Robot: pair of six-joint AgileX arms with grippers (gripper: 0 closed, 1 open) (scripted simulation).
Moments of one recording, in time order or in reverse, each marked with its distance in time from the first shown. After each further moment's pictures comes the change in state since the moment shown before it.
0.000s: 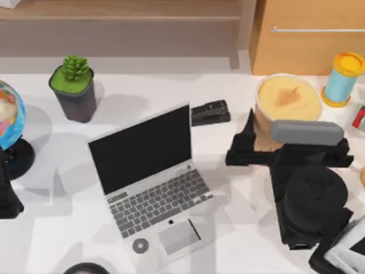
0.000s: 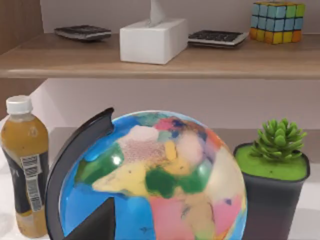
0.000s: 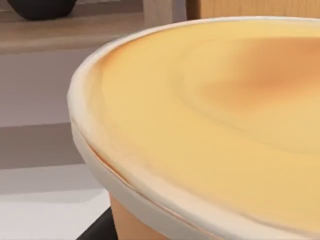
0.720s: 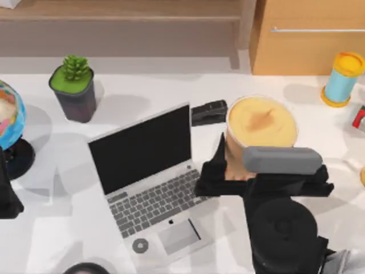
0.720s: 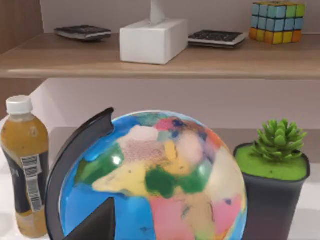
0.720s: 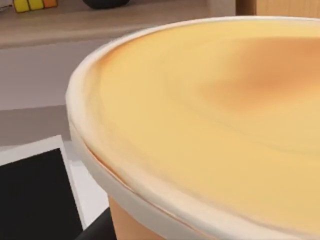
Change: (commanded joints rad) left arm 0.000 0.000 0.000 0.000 0.000 0.000; right arm 0.265 -0.169 0.013 -0.301 0.217 0.129
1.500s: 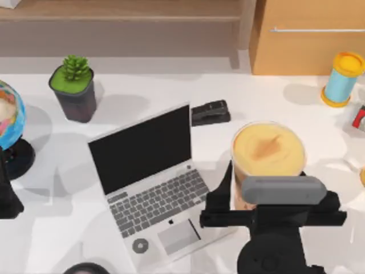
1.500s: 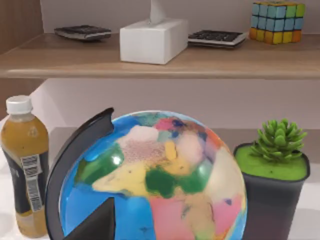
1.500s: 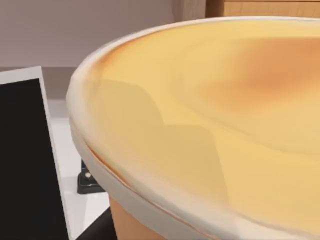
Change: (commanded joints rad) left arm 0.000 0.000 0.000 0.000 0.000 0.000; right arm 0.134 -0.097 -0.036 -0.261 0.173 0.075
